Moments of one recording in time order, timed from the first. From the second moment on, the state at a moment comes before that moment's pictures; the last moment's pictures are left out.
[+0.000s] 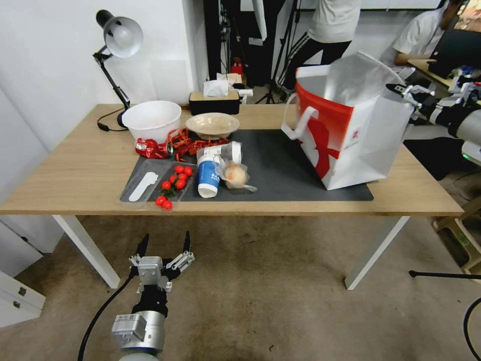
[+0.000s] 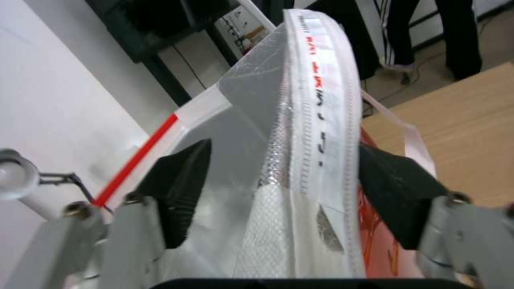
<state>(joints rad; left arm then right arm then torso) 1.82 -1.47 -0.43 -2.20 -0.09 -0.14 -0.14 -0.64 0.48 0.39 1.63 1.71 -0.42 0.04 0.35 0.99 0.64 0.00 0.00</state>
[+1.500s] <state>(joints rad) 1.82 -1.47 -0.43 -2.23 -0.11 -0.14 -0.14 -0.97 0.47 0.62 1.97 1.24 -0.28 0.17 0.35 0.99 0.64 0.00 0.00</state>
